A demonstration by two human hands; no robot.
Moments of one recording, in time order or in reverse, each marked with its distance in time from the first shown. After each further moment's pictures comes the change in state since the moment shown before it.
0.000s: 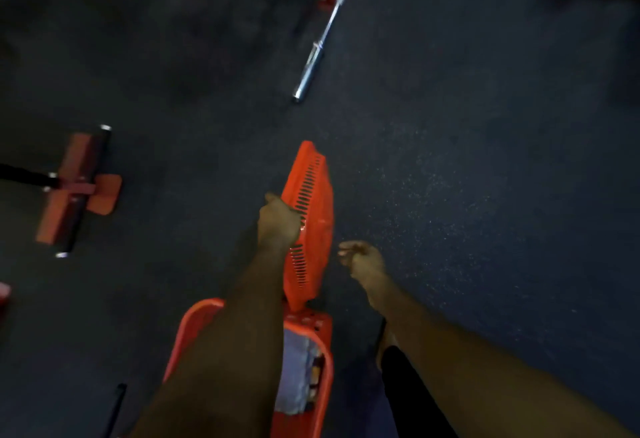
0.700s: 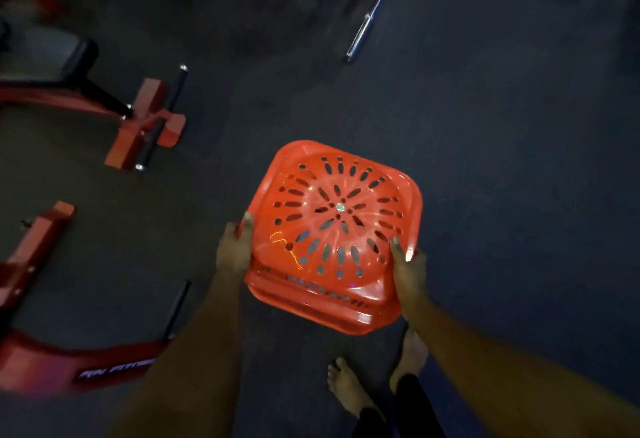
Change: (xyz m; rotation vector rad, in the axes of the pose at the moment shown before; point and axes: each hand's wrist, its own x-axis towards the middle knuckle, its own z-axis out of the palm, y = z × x) left_hand -0.172 -0.448 -0.124 -0.401 0.021 -0.064; right_hand -0.239 0.255 0.153 0.212 0.384 -0.109
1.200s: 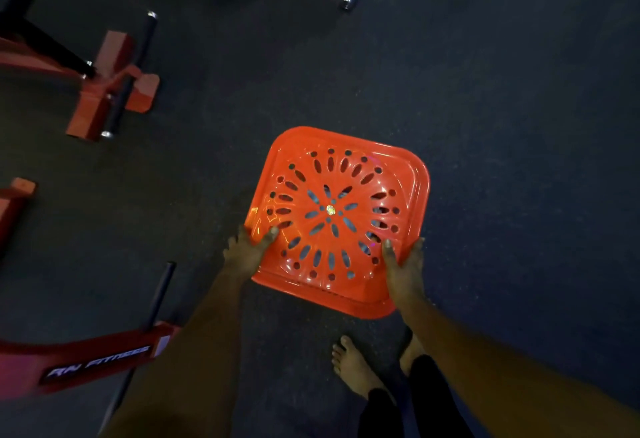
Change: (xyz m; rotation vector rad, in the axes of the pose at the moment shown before) left_hand 0.047 -0.105 0.050 0.338 -0.253 -0.122; right_hand 0.017 0.094 0.041 -0.318 -0.051 -0.044
